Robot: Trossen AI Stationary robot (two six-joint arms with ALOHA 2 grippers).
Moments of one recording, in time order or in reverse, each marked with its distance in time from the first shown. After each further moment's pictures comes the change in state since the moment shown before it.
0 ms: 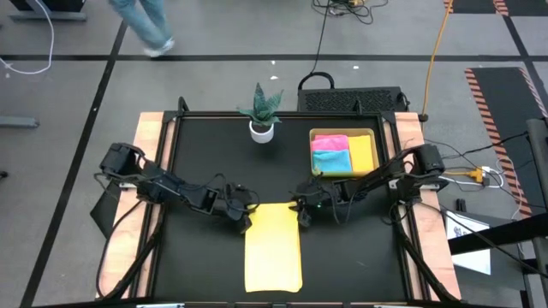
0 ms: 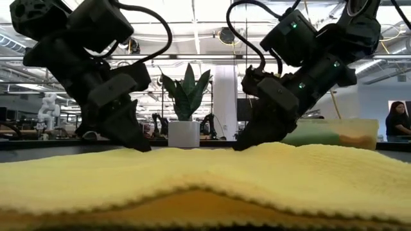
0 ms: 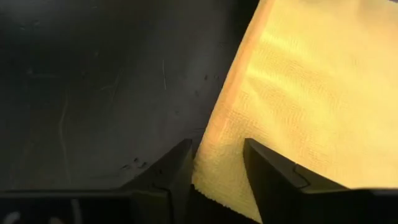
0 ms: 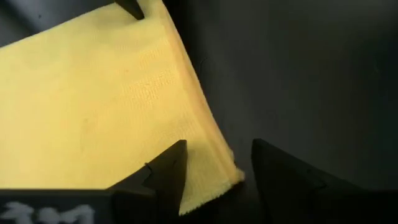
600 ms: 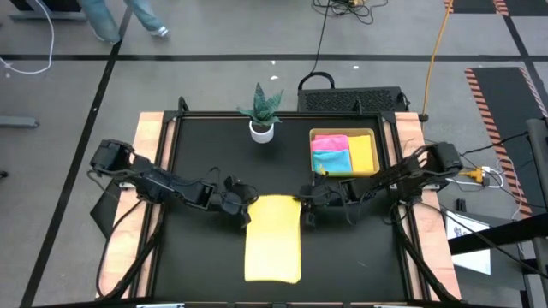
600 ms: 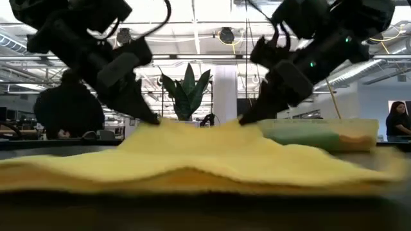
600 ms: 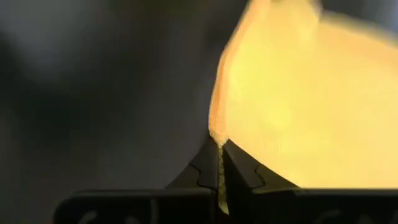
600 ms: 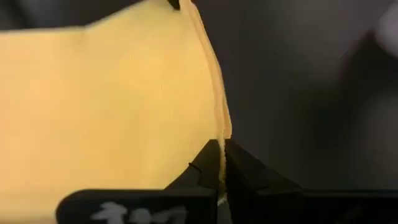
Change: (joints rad) left arm 0.026 -0.101 -0.001 -0.002 -0.053 0.181; right arm 0.039 -0.162 -0.004 -0.106 0.118 -0.237
